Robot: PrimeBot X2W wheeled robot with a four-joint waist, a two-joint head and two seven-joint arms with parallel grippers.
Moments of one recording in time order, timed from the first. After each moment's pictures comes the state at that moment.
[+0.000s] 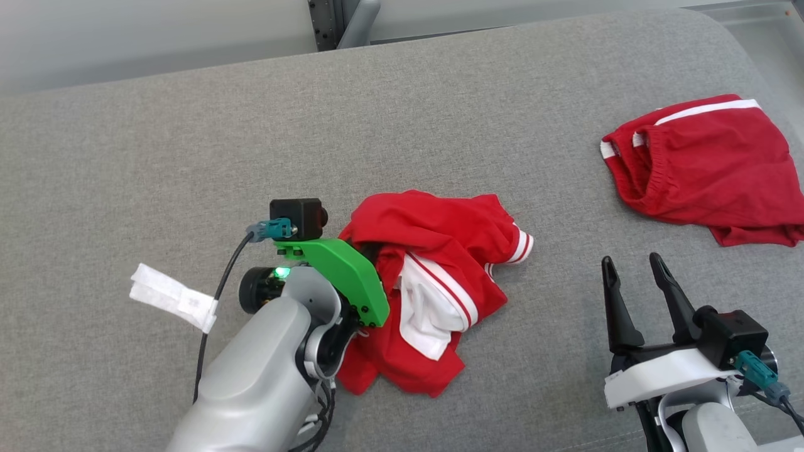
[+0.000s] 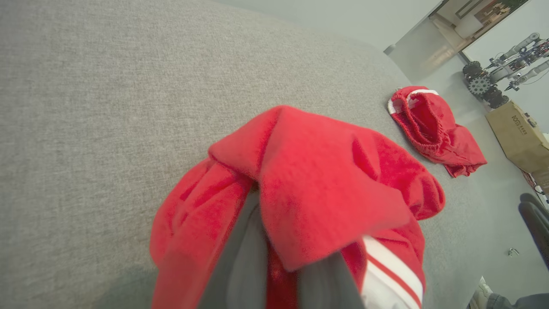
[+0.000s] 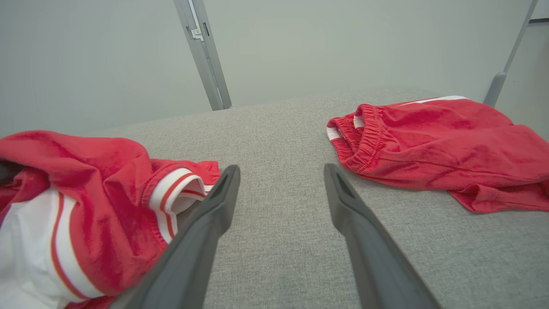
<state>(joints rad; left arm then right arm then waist) -0.58 0.08 -0.68 0.52 -0.91 0.06 0.09 -0.05 -0.05 0.00 0.15 0.19 0.13 -0.26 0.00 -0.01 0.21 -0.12</state>
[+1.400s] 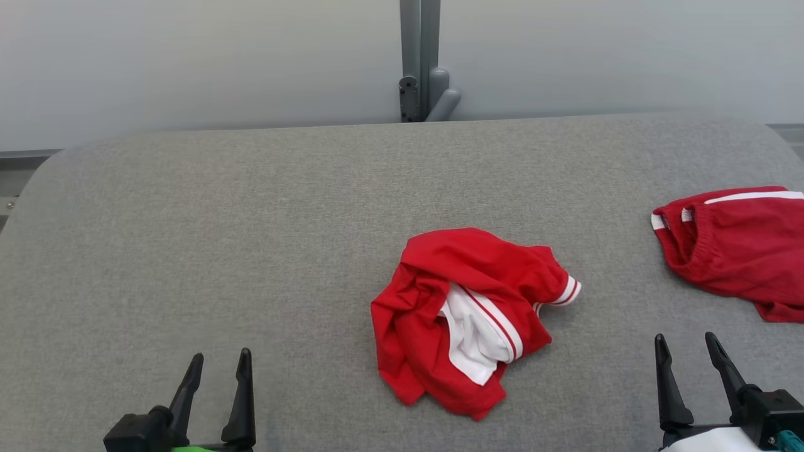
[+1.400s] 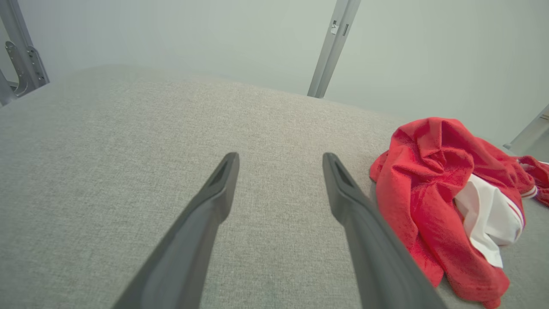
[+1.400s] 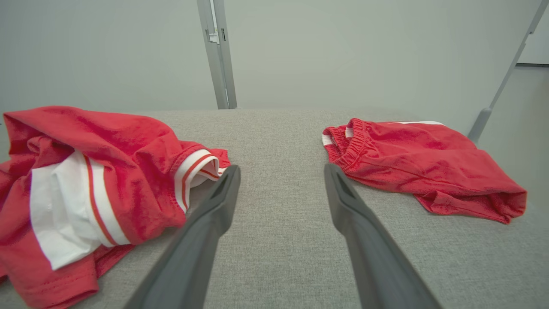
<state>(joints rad) 0.10 0.28 -0.33 0.09 -0.59 0.10 -0.26 0.17 -0.05 -0.12 0.08 0.08 0.13 -0.26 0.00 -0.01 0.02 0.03</state>
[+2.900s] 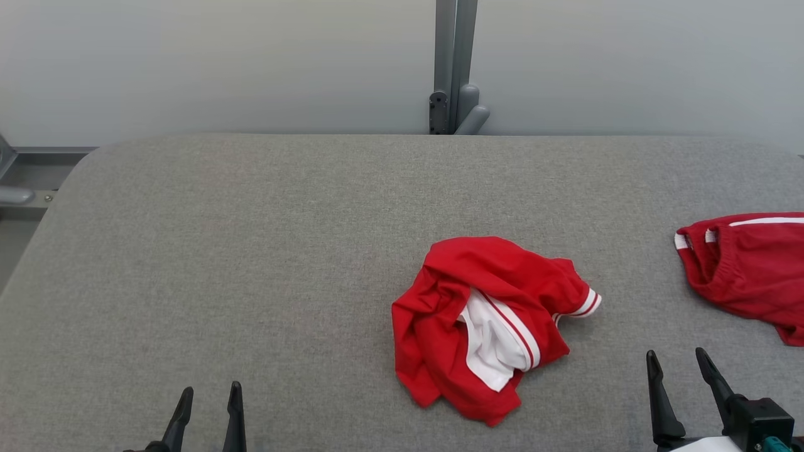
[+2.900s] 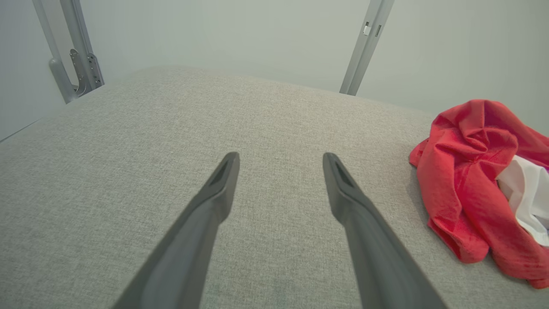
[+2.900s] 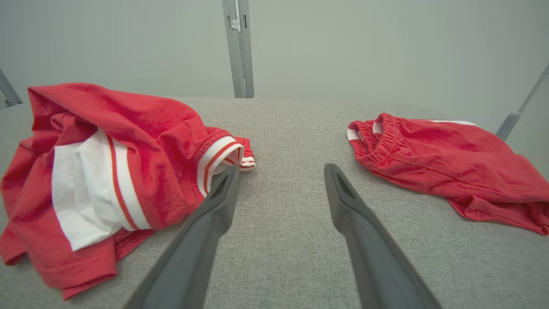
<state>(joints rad) 0.19 0.06 -0.02 0.17 -0.27 -0.13 -0.26 0.18 -0.05 -0.12 0.13 0.05 0.13 -0.26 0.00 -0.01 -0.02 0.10</state>
